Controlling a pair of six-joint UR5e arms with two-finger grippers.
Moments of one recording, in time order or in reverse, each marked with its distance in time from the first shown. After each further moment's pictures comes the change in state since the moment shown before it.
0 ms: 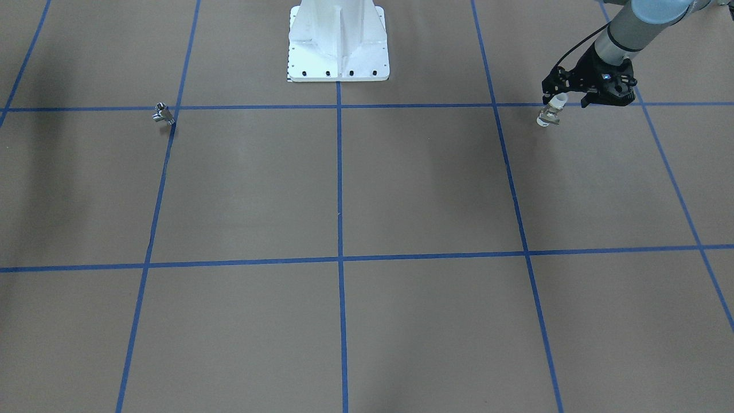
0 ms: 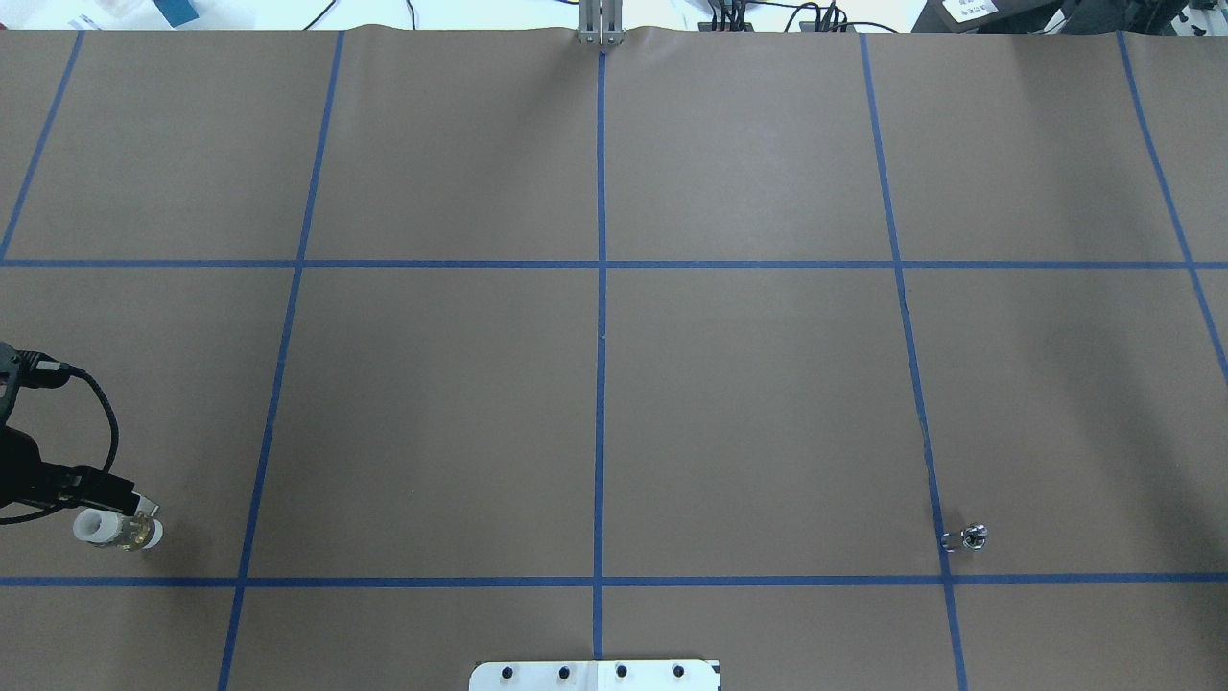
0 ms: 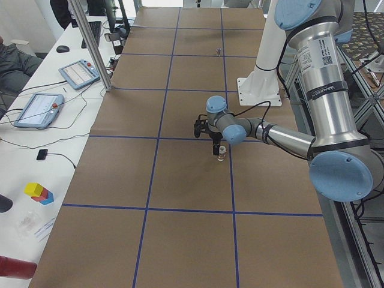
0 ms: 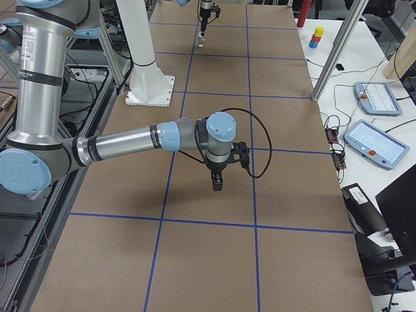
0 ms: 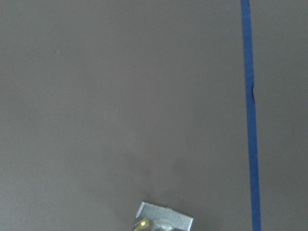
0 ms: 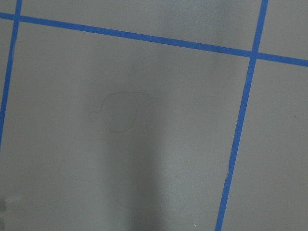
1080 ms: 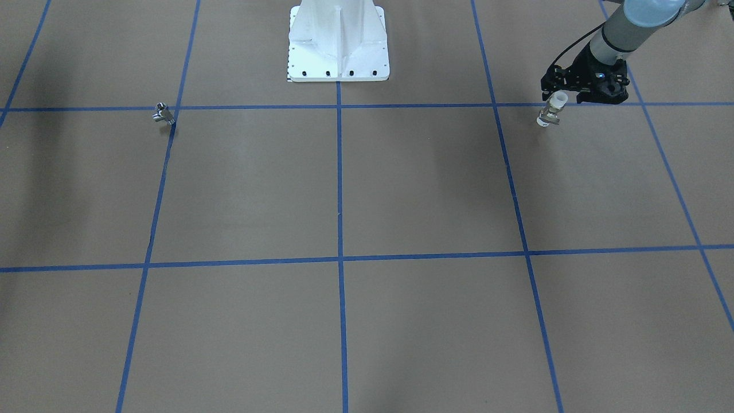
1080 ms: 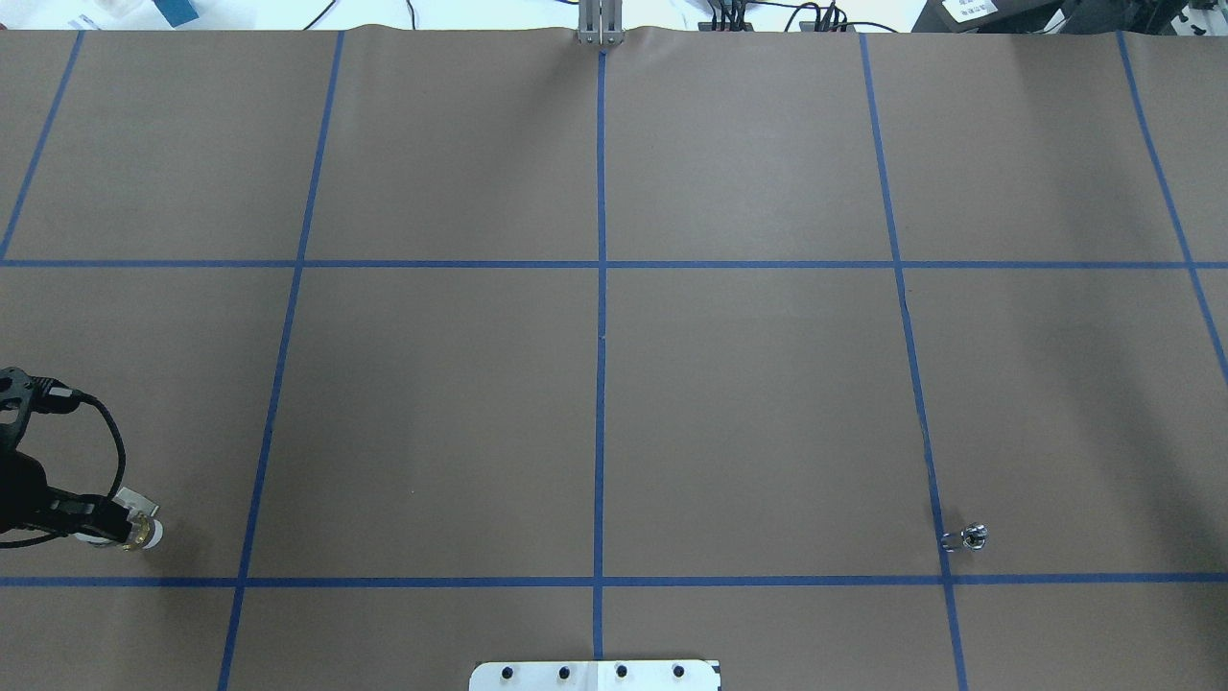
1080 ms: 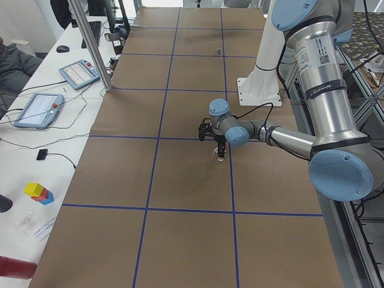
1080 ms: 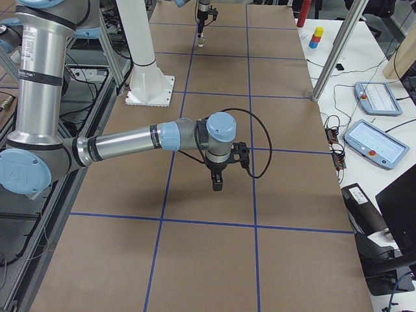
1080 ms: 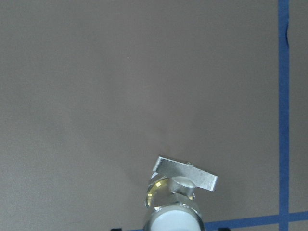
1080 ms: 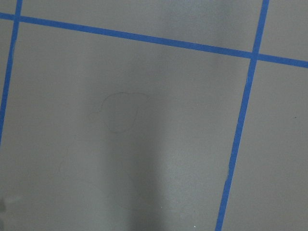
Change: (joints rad) left arm 0.045 0.007 0.005 0.006 -0.001 -0.004; right arm 0.000 0.000 -0.002 -0.001 0.000 0.000
